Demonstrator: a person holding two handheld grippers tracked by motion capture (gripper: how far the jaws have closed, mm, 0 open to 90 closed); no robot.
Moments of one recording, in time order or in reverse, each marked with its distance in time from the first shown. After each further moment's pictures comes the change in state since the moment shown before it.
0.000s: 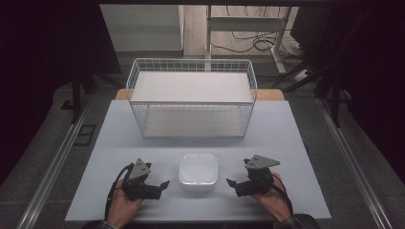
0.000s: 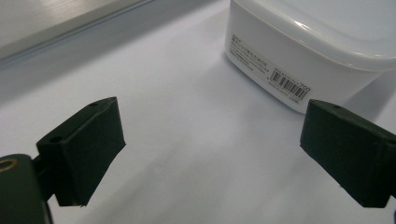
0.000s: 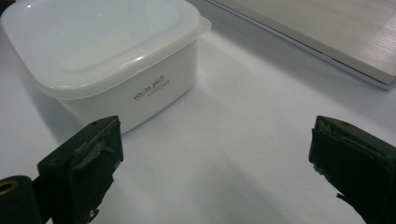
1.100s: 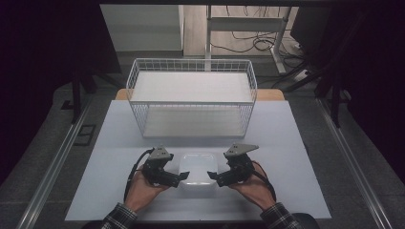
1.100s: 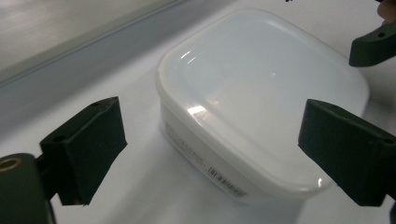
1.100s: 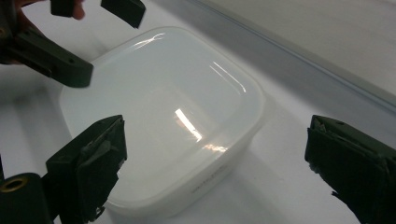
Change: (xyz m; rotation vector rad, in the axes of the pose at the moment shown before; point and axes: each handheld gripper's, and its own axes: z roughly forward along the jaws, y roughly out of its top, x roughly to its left) left arm -0.012 0.056 0.038 0.024 -0.208 -0.022; right arm 0.020 0.054 0.032 0.033 0.123 0.027
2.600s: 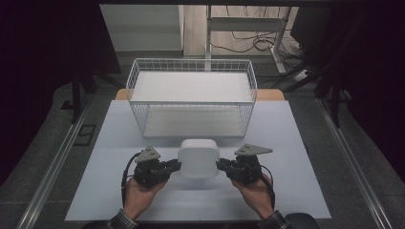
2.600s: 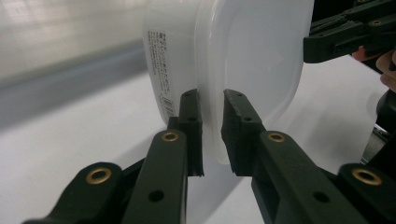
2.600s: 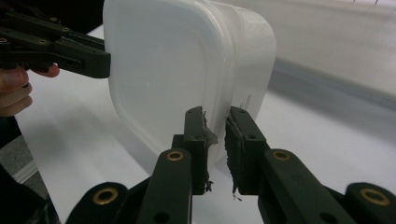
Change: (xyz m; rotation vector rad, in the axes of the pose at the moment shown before) left arm -0.017 0.009 -0.042 -0.127 0.029 -0.124; right arm 0.014 0.006 -0.035 -0.091 -0.042 0.168
